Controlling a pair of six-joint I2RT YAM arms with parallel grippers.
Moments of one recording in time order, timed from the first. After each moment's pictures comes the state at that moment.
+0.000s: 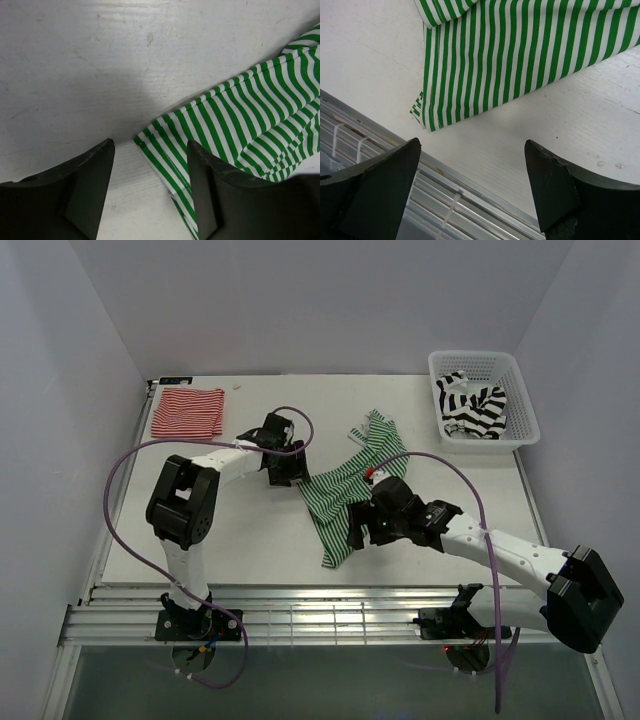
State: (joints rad) left arm -0.43 1.93 1.27 -0.38 0.16 -0.54; right arm 0.85 1.18 0.72 -0.44 -0.04 0.50
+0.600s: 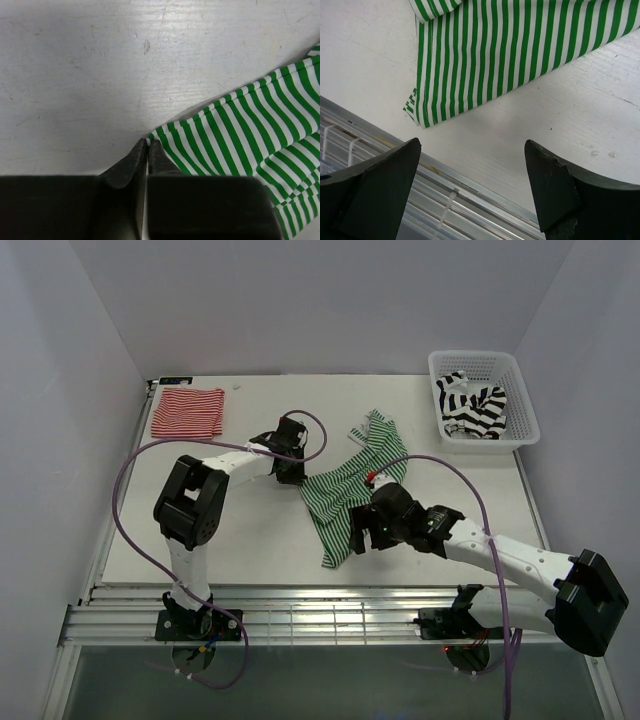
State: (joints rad) left arm -0.52 1.97 1.30 -0.38 -0.02 -0.47; right arm 0.89 1.14 0.70 -0.46 0.04 0.53
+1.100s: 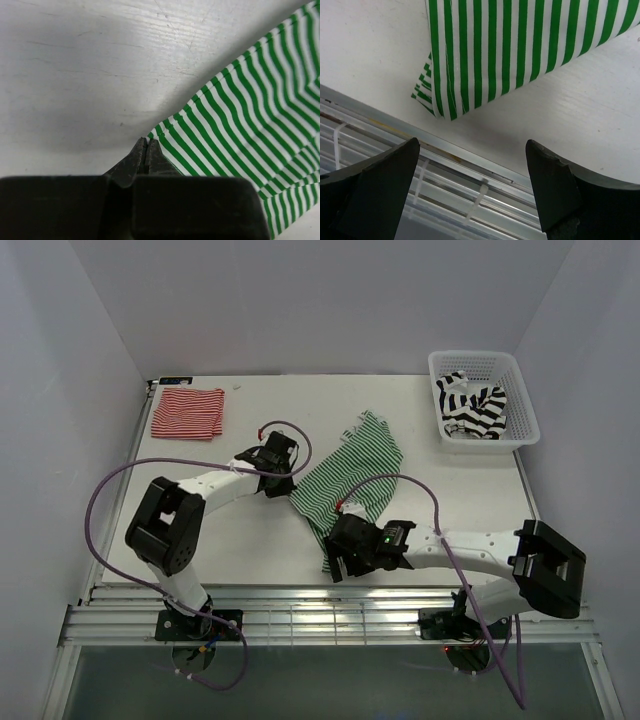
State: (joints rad) left arm -0.54 1.75 1.08 -0.38 -0.16 -0.64; right arm 1.18 1.36 0.76 -0.51 0.15 0.74
